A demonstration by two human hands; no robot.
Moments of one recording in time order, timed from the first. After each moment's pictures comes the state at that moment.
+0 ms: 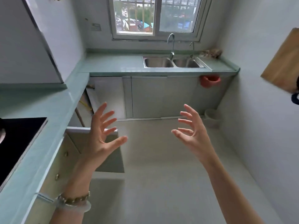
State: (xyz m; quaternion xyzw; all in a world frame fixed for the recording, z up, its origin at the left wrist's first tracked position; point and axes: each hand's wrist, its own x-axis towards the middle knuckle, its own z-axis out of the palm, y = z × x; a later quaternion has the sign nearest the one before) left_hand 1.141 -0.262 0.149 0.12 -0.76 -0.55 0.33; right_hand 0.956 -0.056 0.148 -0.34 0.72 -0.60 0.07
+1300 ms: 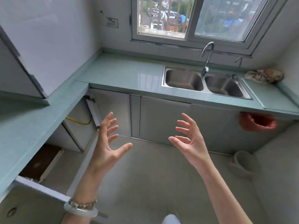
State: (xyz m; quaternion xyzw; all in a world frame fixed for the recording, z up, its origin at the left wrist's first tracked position) left_hand 0.757 -0.475 0.103 0.29 -0.71 -0.51 0.39; right_hand 0.548 -0.333 0.124 -0.39 0.69 -0.58 0.20
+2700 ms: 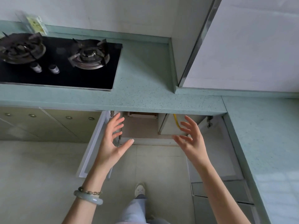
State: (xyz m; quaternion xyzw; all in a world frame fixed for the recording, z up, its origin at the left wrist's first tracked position) left_hand 0.758 -0.639 0.033 0.71 -0.32 -0.21 0.60; right_hand 0.578 -0.827 0.037 -0.72 0.37 -0.25 0.52
